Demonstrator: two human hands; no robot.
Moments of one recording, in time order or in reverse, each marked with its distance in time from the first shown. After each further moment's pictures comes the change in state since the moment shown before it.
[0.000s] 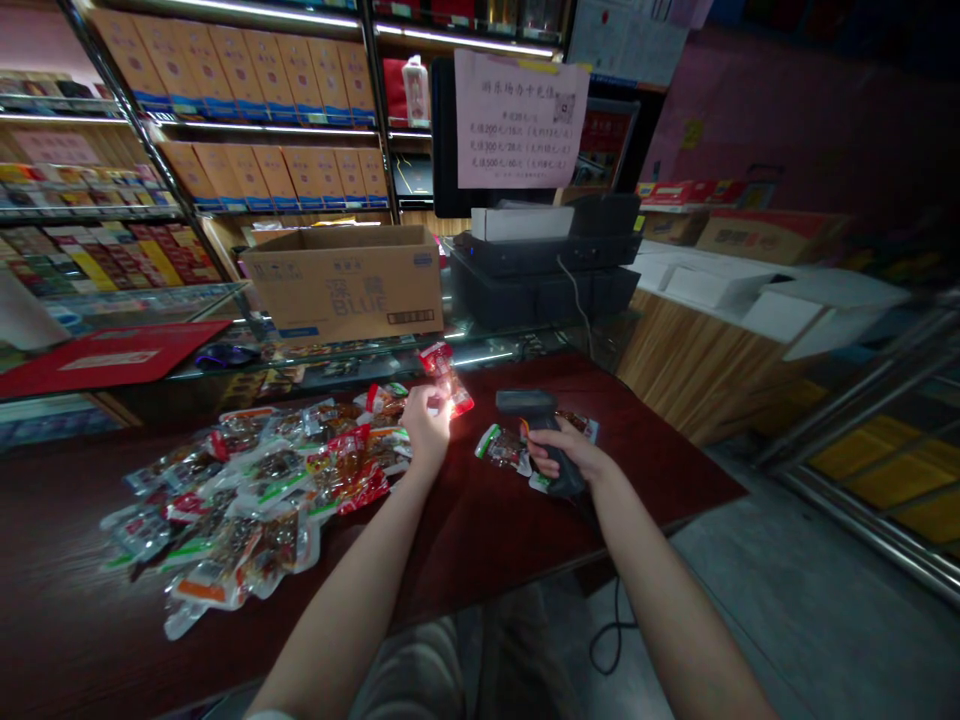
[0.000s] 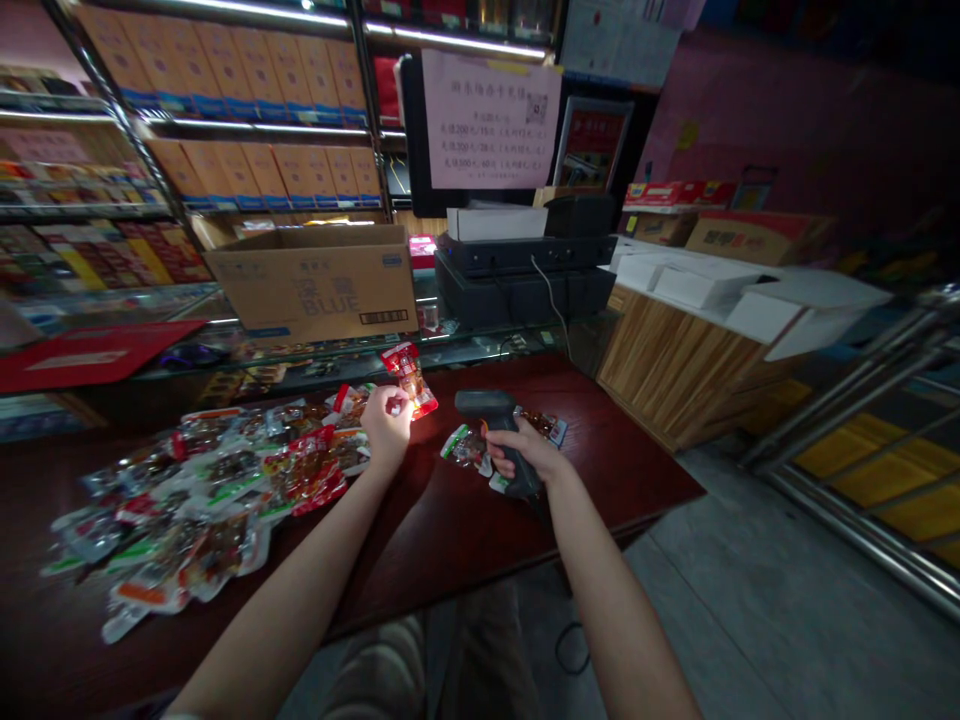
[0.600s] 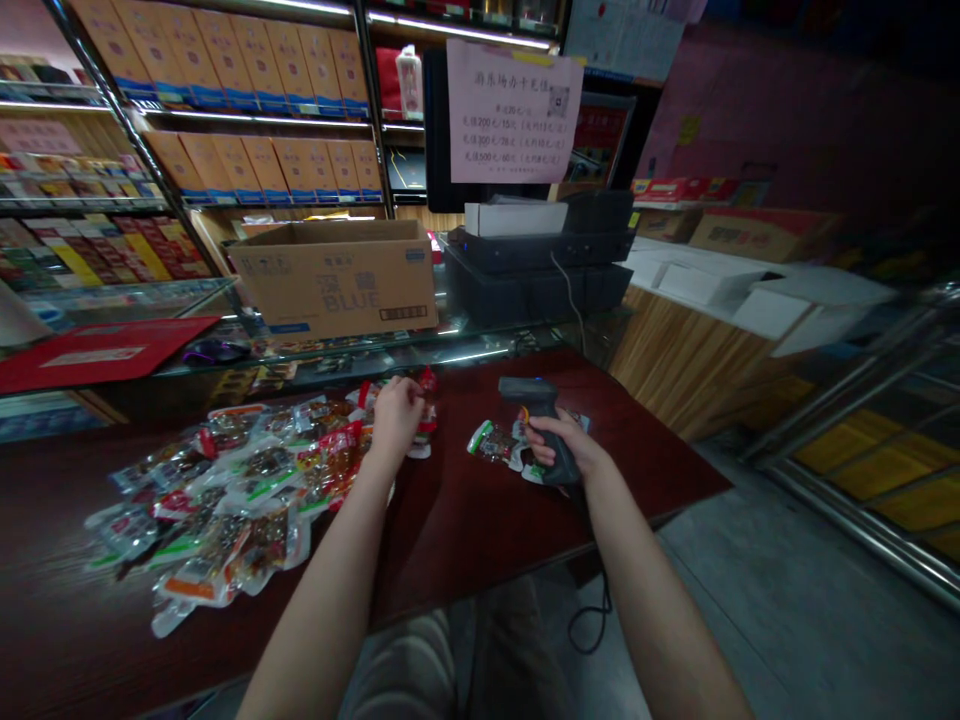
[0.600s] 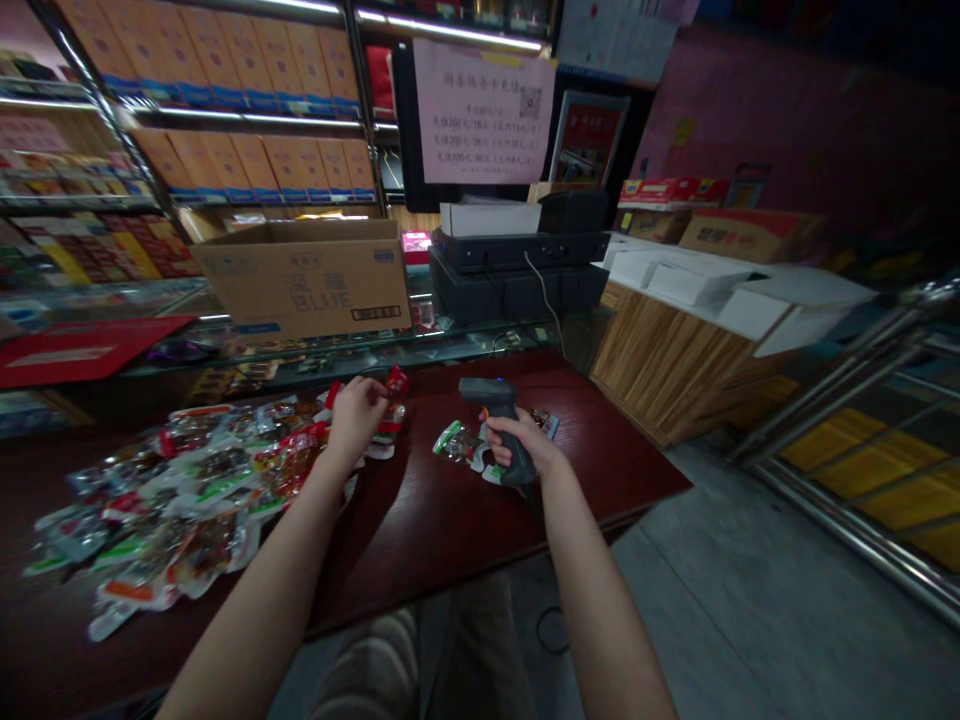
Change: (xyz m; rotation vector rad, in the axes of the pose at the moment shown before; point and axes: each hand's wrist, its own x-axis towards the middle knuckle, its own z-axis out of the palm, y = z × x) left_hand 0.031 -0.003 -0.038 0.361 -0.354 0.067; right_hand -0.002 -0.005 -0.003 0.065 0.101 -0.068
